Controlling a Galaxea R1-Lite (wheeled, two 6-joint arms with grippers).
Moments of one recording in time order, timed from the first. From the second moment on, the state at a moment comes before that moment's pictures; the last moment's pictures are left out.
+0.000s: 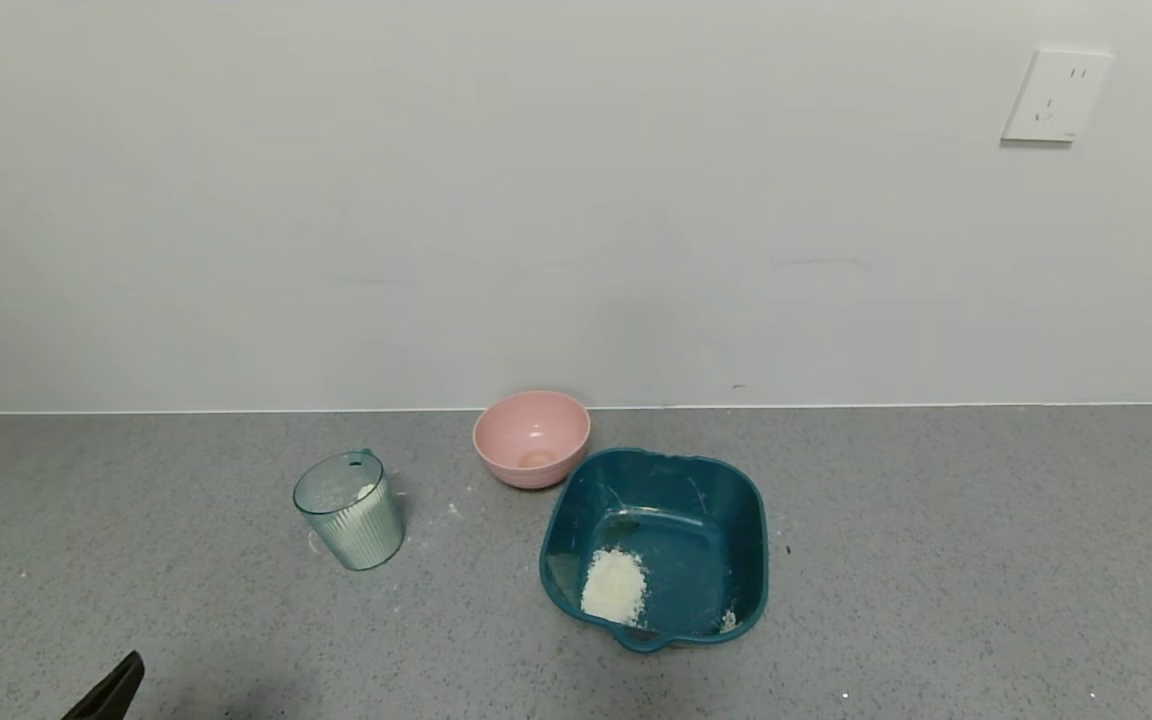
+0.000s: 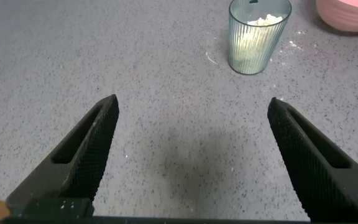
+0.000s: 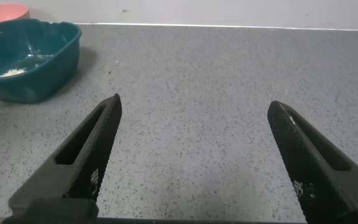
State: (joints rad) left arm -0.10 0.75 -0.07 -0.41 0.33 0.02; right arm -0.01 0.00 0.00 -0.01 0.00 0.02
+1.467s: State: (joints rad) left arm 0.00 0.00 -0.05 -0.11 0.09 0.10; right arm -0.01 0.00 0.00 -0.01 0.00 0.02
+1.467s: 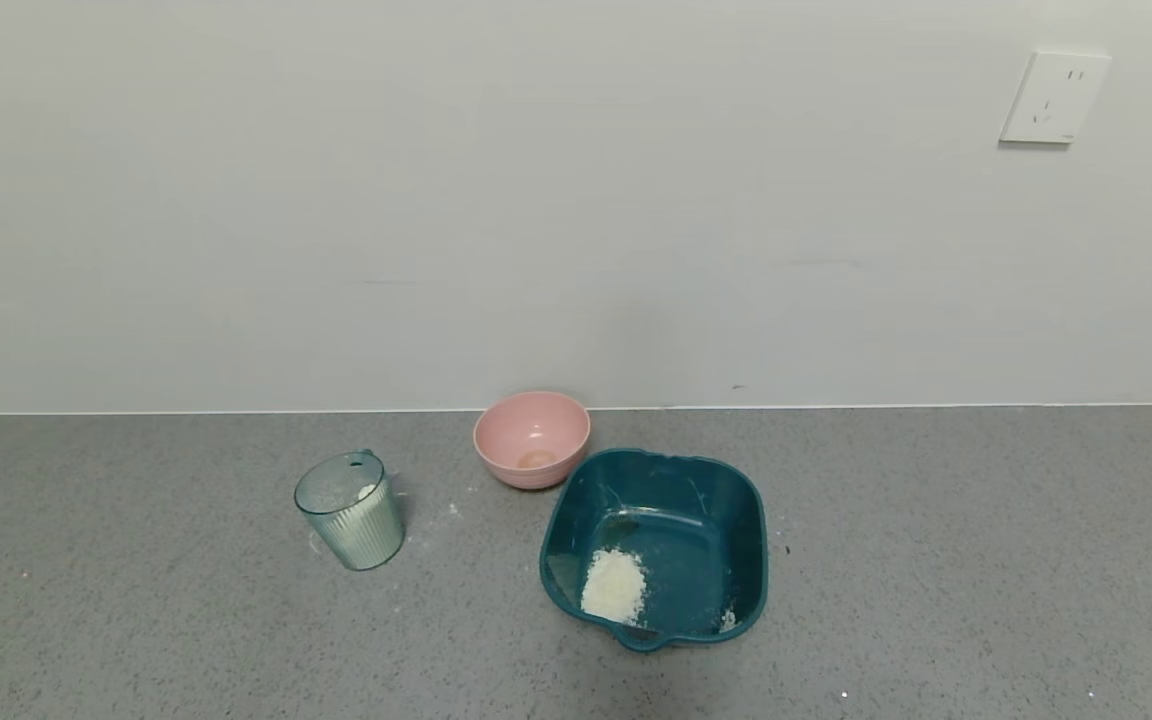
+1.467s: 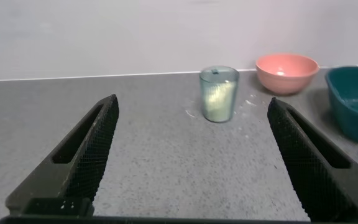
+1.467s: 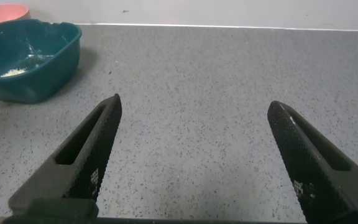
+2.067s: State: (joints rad) left arm 0.00 0.00 0.00 0.02 -0.02 0.08; right arm -0.01 0.00 0.00 -0.01 0.00 0.02
